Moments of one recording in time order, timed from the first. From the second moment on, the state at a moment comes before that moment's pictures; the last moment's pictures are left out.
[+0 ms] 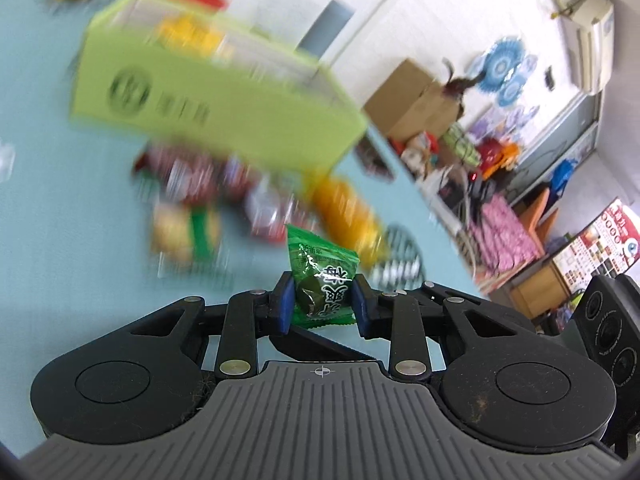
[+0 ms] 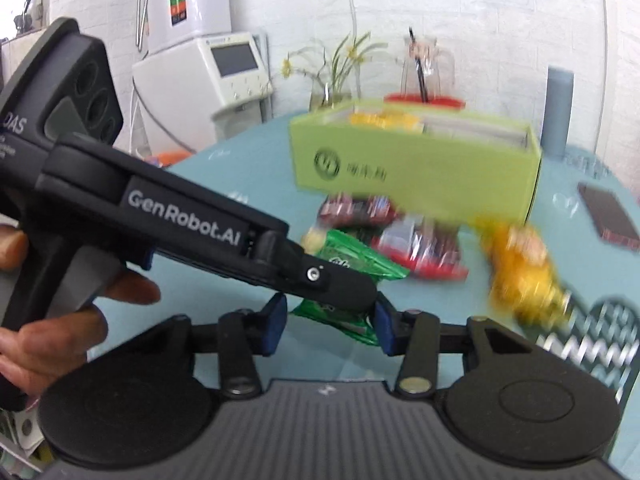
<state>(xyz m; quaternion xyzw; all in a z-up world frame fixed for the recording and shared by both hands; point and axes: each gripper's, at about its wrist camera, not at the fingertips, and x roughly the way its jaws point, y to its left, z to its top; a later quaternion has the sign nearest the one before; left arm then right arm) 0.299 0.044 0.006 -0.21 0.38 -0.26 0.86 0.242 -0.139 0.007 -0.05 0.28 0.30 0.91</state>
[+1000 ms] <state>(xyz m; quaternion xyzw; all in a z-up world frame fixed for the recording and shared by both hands) 0.428 0.029 0.067 -0.16 0.29 -0.24 0.91 0.367 -0.192 0.046 -0.06 0.22 0.25 0.94</state>
